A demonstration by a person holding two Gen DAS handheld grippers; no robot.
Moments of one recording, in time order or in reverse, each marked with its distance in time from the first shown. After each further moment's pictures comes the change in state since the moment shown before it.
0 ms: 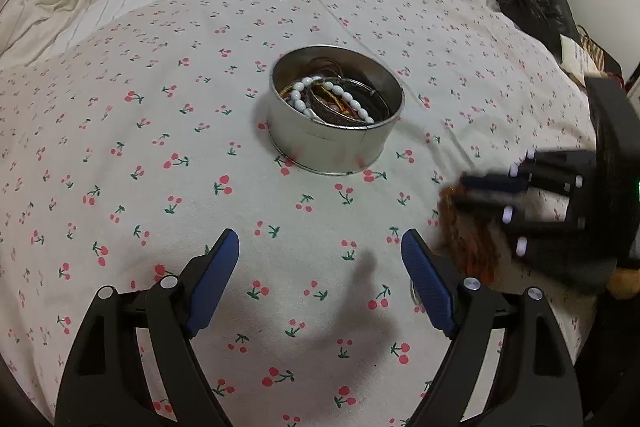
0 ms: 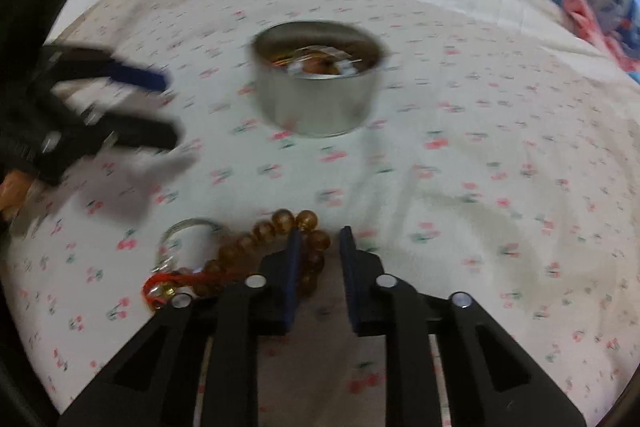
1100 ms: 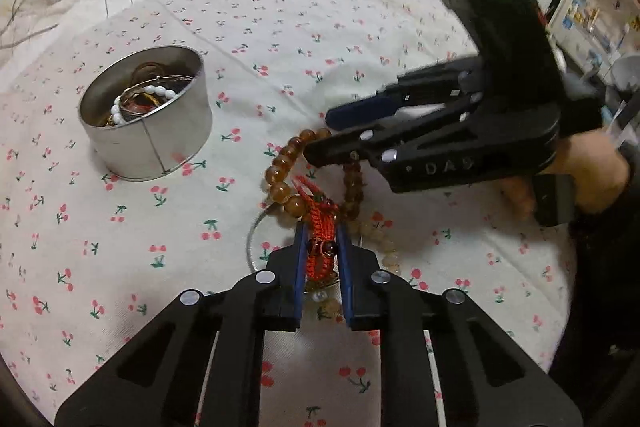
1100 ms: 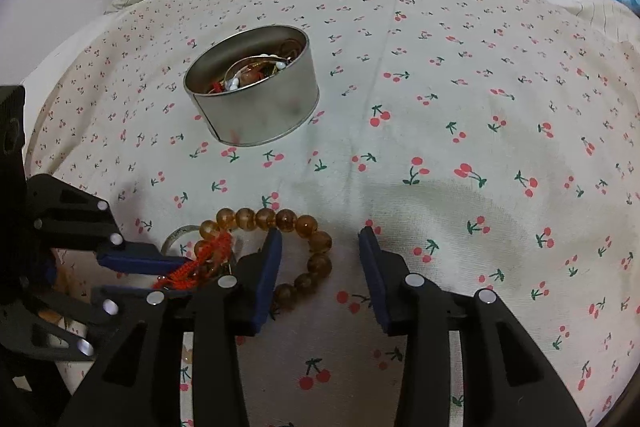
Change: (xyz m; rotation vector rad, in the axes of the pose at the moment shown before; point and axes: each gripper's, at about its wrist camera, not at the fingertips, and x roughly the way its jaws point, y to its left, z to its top) left arm 0.021 -0.079 -0.019 0.251 -0.014 -0.244; right arm 0.006 -0.039 -0.005 0.162 0.042 0.118
